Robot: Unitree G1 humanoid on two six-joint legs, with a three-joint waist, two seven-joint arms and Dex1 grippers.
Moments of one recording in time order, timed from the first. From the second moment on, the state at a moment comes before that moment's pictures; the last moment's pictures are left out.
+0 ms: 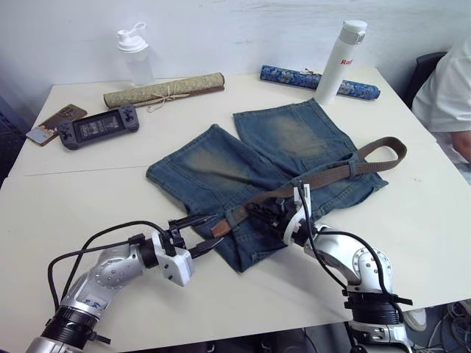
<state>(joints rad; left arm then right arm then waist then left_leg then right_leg) -0.11 0.67 -0.18 0.02 0.19 -0.81 -0.42 -0.29 -0.15 -0.09 -0.09 1.65 0.94 -0.34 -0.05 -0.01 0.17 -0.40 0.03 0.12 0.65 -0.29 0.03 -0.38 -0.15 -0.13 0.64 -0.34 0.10</state>
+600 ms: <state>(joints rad) -0.19 0.65 -0.18 0.14 0.57 -0.83 -0.22 -0.29 -0.13 -0.09 -0.09 1.65 0.94 -0.34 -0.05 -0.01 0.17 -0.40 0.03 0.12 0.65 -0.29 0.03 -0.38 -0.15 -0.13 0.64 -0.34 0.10</state>
